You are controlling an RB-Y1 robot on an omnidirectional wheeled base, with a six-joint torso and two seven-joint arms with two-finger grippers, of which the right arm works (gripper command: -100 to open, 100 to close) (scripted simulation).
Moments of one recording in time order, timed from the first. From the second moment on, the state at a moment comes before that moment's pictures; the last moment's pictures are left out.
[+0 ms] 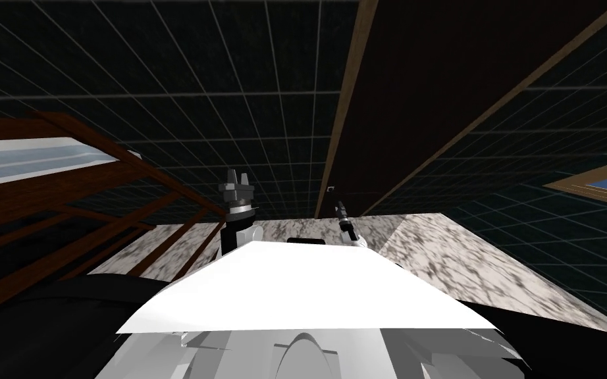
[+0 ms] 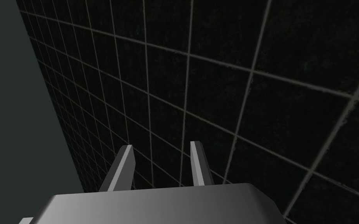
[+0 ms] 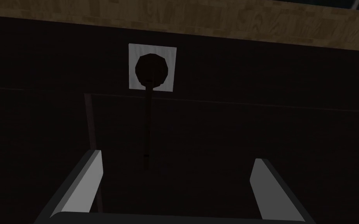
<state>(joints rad) -0.11 -0.22 0.03 -0.68 -0.03 -0.84 -0.18</state>
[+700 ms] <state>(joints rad) -0.15 -0.23 0.03 -0.56 -0.04 -0.87 -0.21</state>
